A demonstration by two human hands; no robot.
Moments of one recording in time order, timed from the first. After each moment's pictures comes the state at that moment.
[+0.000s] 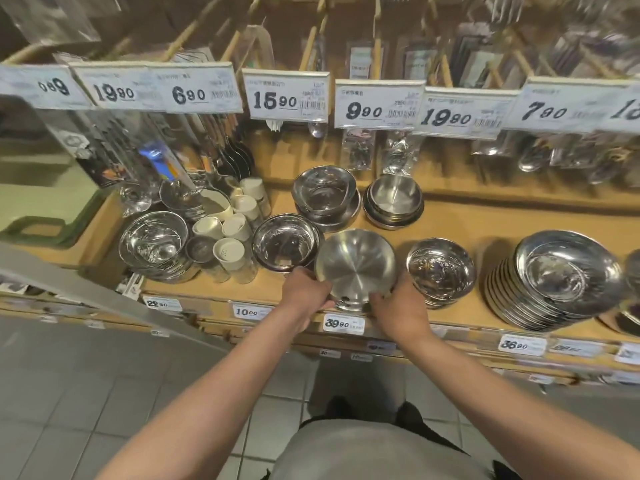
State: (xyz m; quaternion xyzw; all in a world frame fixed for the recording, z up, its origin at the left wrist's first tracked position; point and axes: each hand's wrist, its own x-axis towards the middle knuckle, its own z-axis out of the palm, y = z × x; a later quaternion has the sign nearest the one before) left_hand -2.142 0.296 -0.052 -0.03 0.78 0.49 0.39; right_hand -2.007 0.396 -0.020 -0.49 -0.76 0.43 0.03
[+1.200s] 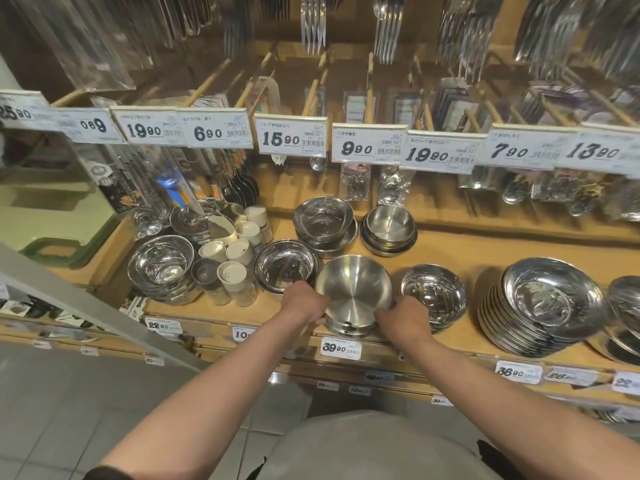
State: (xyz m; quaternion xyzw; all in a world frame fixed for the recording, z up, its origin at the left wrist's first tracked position) left_hand -2.151 0.305 -0.019 0.11 0.90 0.25 0.34; right_hand -2.011 0.419 -0.012 -0.50 -0.77 0.40 -0.03
